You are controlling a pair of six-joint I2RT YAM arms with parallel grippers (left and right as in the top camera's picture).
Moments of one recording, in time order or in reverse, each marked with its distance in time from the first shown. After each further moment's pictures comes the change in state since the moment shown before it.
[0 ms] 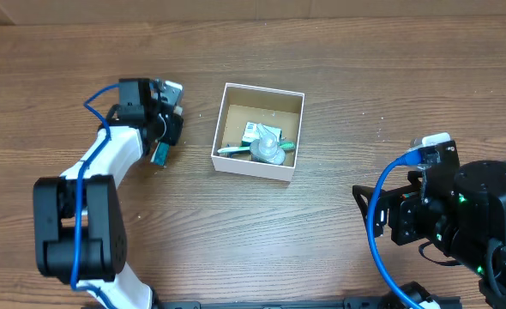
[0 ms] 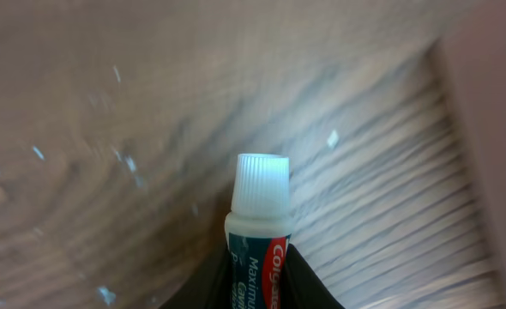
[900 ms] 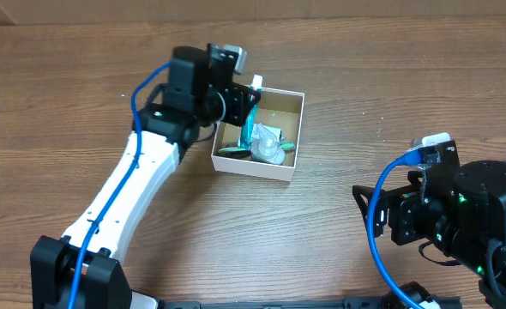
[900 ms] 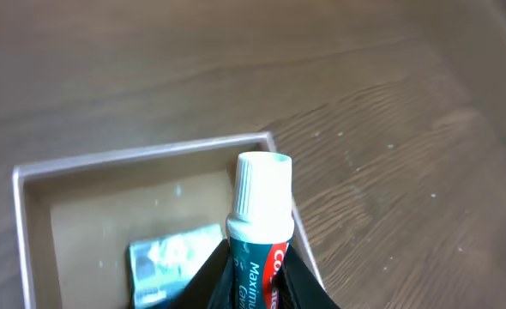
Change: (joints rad) left arm -0.355 -0.230 0.175 -0.127 0.206 -0.528; right arm 0.000 0.000 0.000 0.000 0.000 0.000
